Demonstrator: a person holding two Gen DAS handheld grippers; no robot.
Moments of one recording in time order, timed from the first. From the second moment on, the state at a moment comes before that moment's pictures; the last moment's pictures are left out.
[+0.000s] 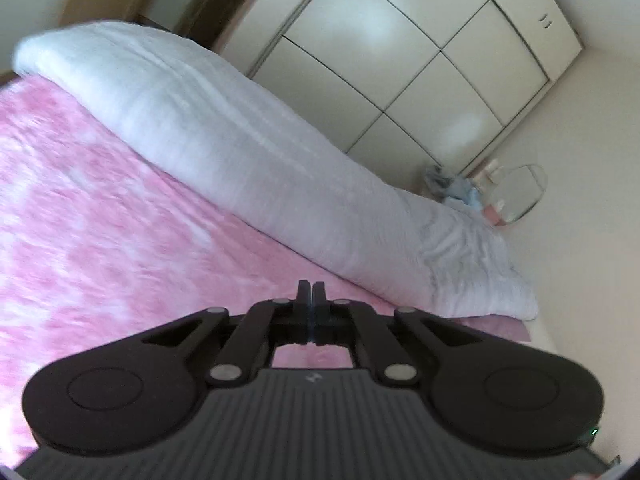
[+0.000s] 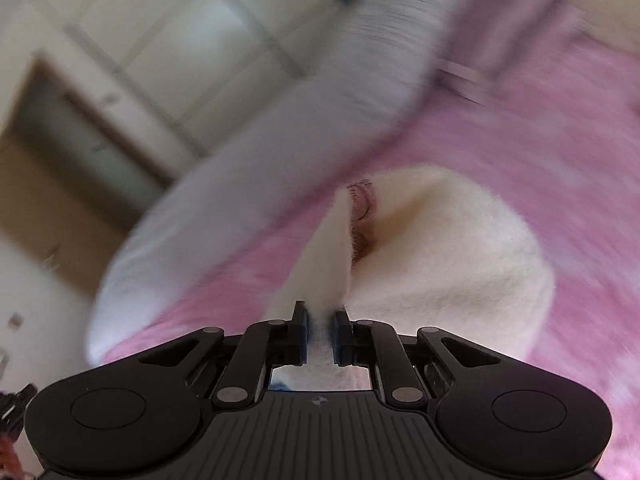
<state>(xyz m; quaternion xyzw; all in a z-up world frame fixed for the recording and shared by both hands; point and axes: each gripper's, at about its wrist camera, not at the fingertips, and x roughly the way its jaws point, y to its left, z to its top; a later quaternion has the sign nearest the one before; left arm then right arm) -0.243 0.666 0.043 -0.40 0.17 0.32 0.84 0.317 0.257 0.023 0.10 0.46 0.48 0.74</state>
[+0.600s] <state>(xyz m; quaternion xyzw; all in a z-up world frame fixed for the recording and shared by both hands) -0.003 0.626 -0.187 -0.42 0.45 0.09 0.78 0.320 0.135 -0.059 0.12 0.56 0.33 0.75</state>
